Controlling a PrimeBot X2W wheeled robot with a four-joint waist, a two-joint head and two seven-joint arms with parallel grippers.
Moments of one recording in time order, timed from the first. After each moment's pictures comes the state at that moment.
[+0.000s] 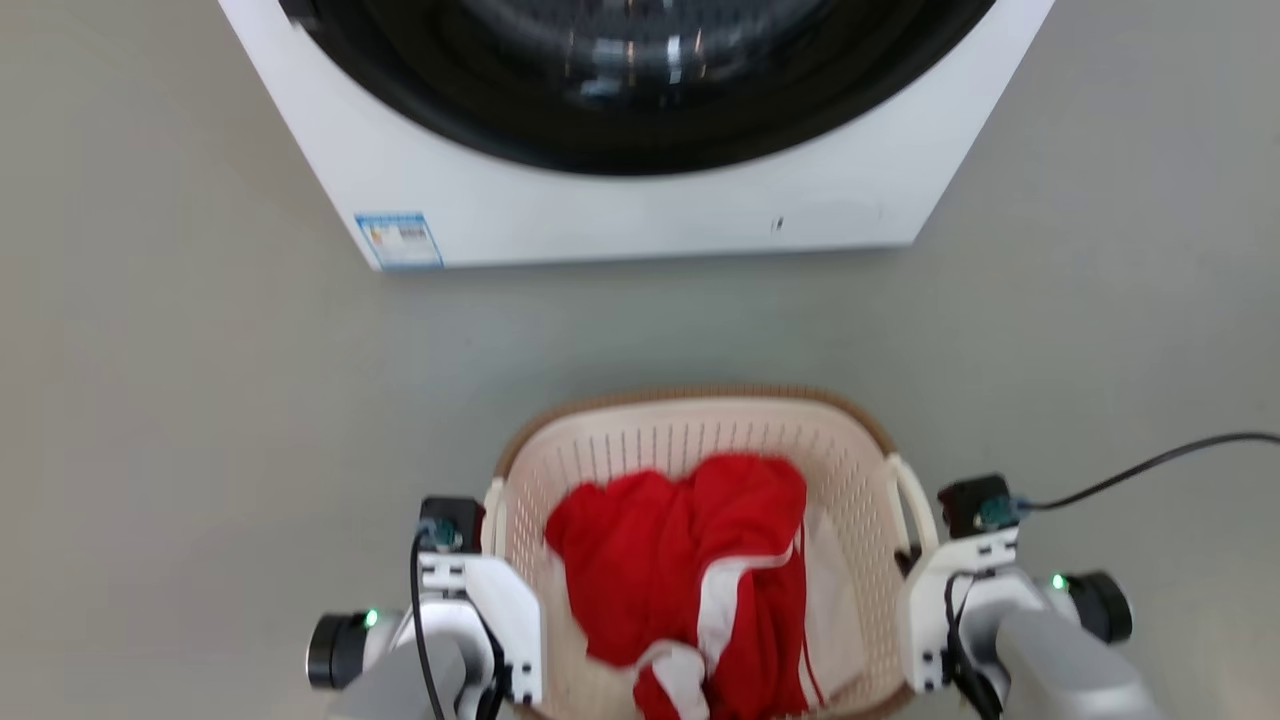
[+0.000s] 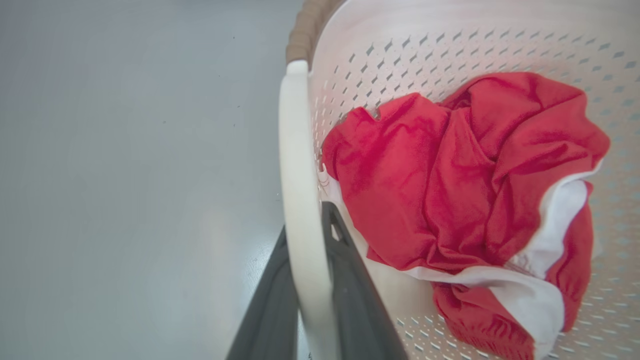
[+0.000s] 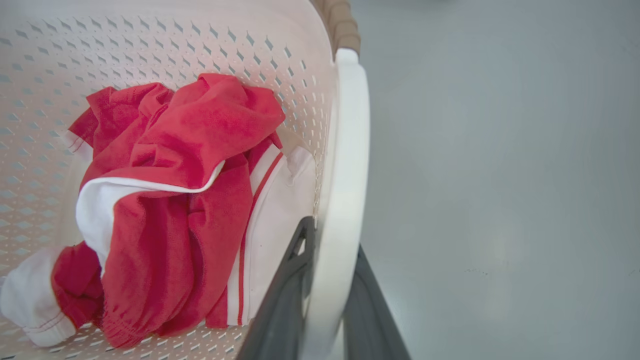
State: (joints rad) left arm -0.64 0.03 -1.05 1.21 -1.05 0.12 -0.13; right arm -0.64 -0.06 0.43 1.30 0.35 0.12 -0.02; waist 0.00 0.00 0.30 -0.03
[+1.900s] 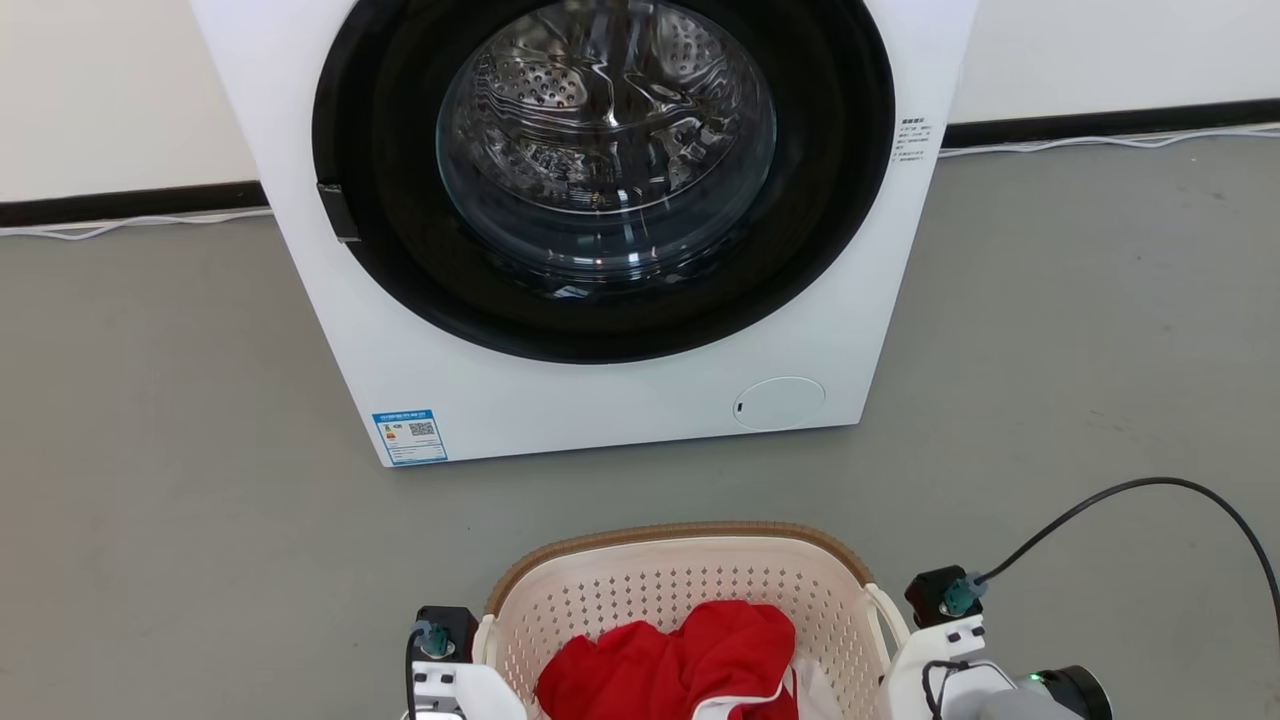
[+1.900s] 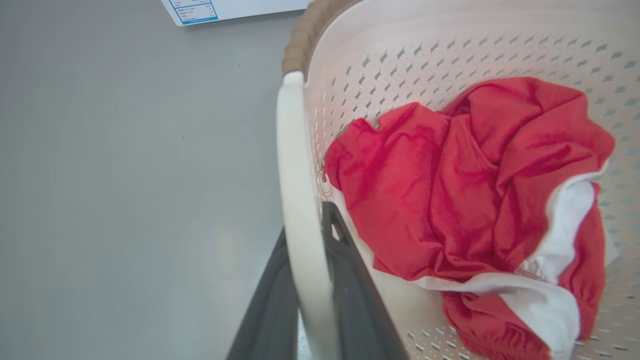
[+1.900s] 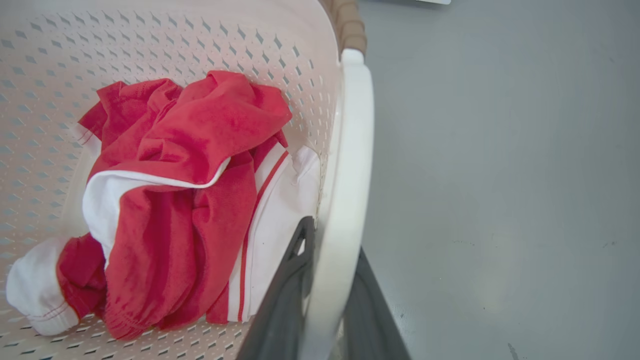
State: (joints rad) left arm -0.50 0.04 -1.15 1.23 -1.13 0.09 -0.08; right arm -0.51 -0.07 0.70 1.25 0.60 0.12 0.16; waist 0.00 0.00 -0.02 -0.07
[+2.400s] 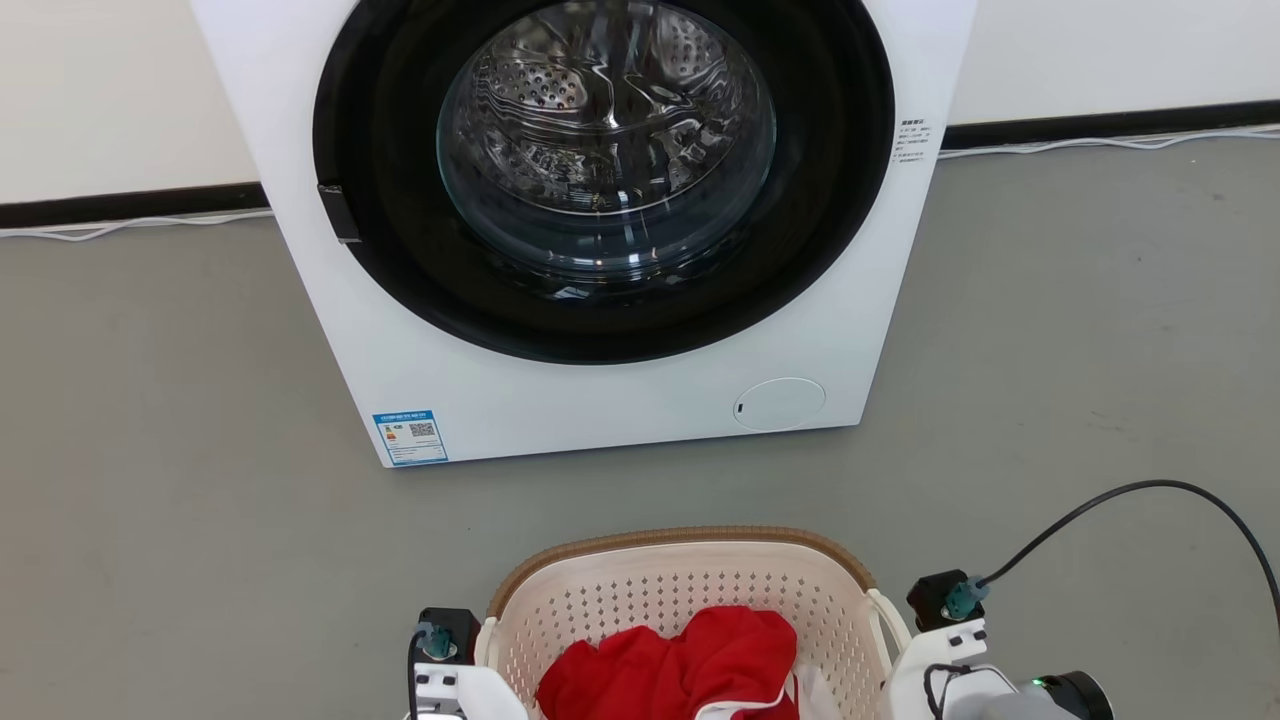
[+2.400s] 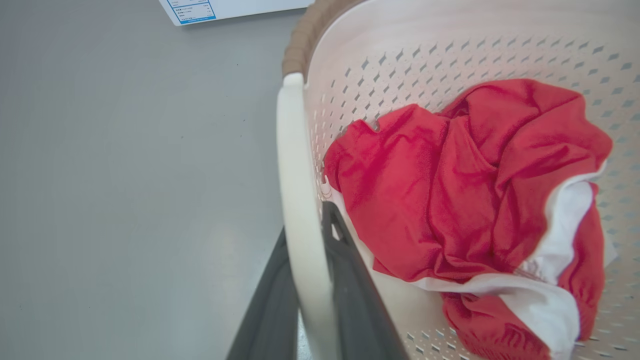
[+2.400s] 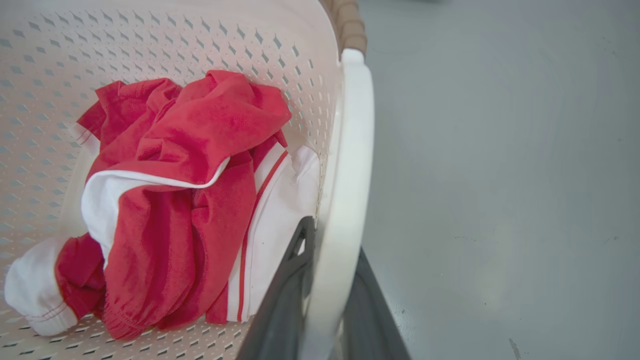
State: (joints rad) left arm -0.50 0.04 -1.17 1.23 -1.15 0.09 -0.08; right arm -0.52 -0.07 0.73 1.26 0.62 0.12 0.16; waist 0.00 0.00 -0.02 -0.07
